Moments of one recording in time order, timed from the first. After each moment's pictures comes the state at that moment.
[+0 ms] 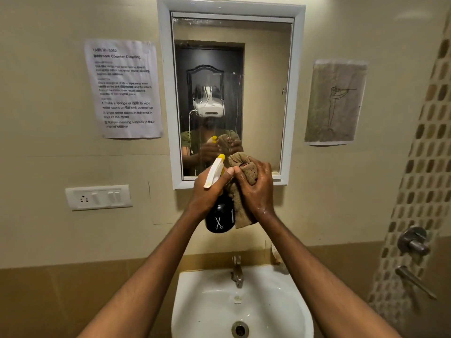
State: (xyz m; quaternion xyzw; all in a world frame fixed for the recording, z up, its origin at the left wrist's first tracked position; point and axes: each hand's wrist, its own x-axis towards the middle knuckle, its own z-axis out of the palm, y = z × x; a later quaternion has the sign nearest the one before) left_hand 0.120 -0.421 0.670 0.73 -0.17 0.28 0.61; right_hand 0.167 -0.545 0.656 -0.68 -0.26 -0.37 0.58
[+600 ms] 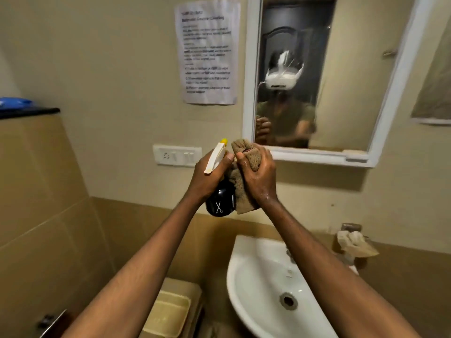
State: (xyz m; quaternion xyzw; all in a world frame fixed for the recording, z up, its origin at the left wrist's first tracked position) left_hand 0.055 -0.294 0.629 0.77 -0.03 0.36 0.53; right_hand 0.131 -0.412 0.618 -0.65 -0.35 -0.25 0.63
